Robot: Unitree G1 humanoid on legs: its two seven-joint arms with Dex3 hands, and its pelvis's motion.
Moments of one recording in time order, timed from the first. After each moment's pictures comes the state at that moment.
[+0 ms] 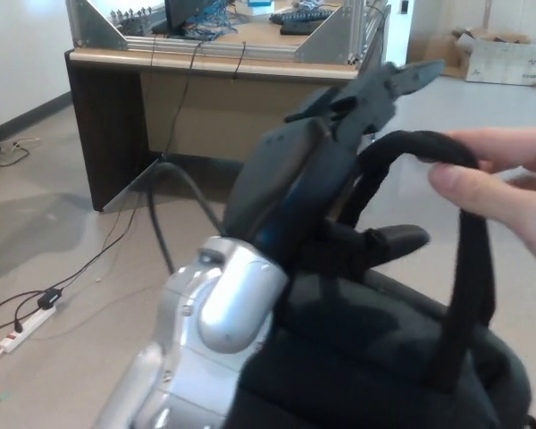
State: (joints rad) left_arm -0.83 0.13 -0.34 -0.22 0.53 0.16 -0.06; right_arm -0.22 -0.30 0.00 1.06 -0.17 -0.62 -0.17
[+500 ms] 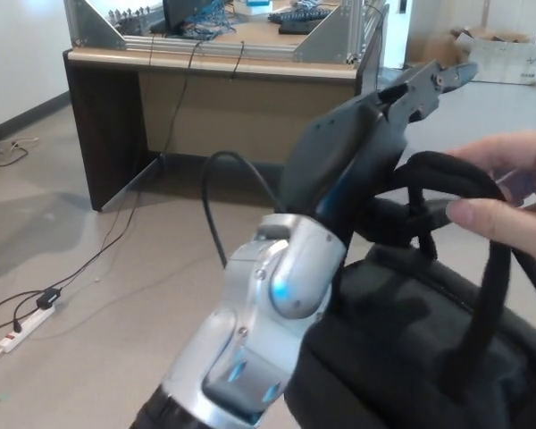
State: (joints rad) left_arm -0.98 0.02 -0.36 0.08 0.59 0.16 0.08; right_arm -0.23 -0.30 0.00 1.06 -0.17 -0.62 -0.16
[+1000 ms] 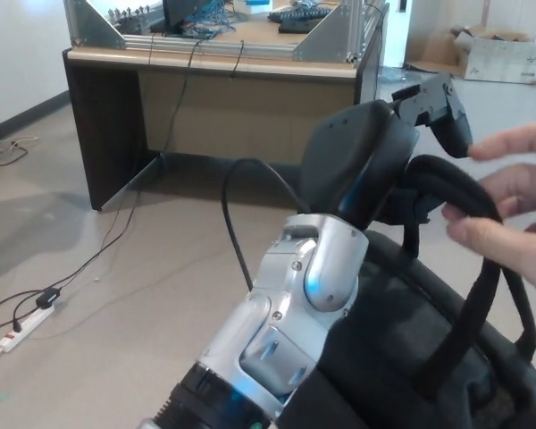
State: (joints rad) left_arm -1.05 -0.02 -0.35 0.34 0.60 0.02 0.30; right_arm -0.24 -0.29 0.00 1.06 -0.17 -0.62 -0.15
